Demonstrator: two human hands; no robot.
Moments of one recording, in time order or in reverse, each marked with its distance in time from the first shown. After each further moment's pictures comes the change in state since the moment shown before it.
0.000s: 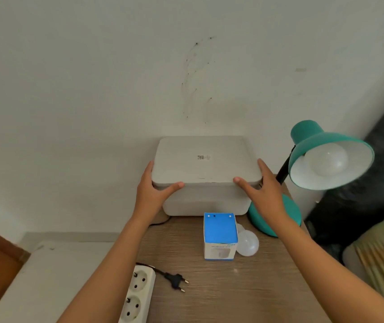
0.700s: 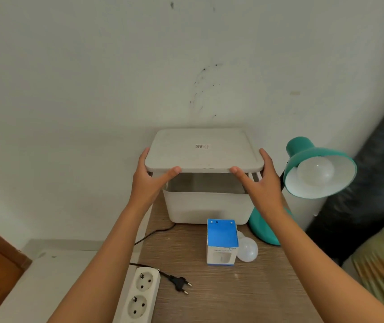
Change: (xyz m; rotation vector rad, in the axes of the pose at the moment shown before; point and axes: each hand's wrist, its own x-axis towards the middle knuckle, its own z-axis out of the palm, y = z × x) left_hand 0.007 0.049 -0.037 -0.195 -0.016 0.095; right_hand -0.012 -0.061 -0.007 0.179 0.088 -0.127
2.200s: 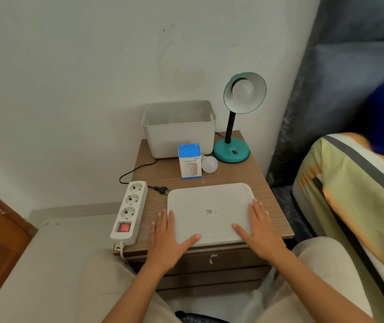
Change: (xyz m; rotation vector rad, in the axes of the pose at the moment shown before) left_hand -0.339 -0.074 0.037 0.888 -0.411 -0.180; right_hand -0.299 0.118 -0.114 -0.873 -0.379 0.190
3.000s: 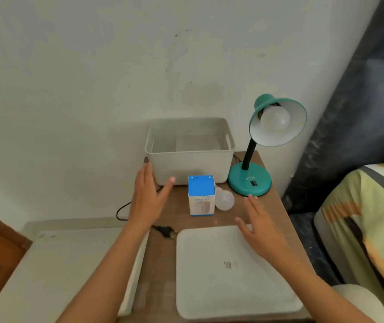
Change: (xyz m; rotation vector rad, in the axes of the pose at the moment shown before) left_hand 0.178 0.017 -0.124 -0.279 0.394 0.069; right_hand 0.137 -0.050 -0.041 0.064 0.051 -0.101
